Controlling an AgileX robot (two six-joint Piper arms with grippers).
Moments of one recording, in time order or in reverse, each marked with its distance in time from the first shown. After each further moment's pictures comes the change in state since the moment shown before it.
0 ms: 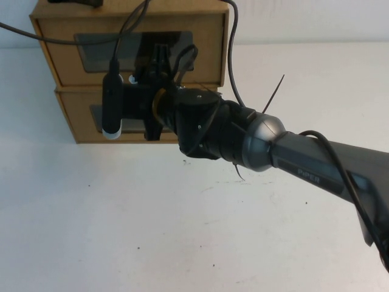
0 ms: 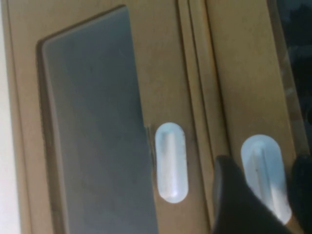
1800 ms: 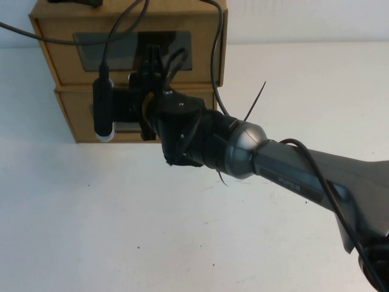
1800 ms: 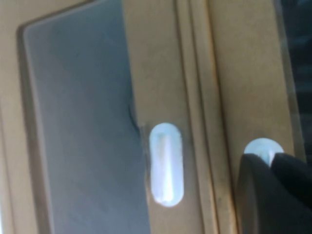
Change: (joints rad) right arm 0.030 0.055 -0.071 -0.046 0.112 0.002; left arm 0.000 0.002 0.000 0.000 -0.002 0.002
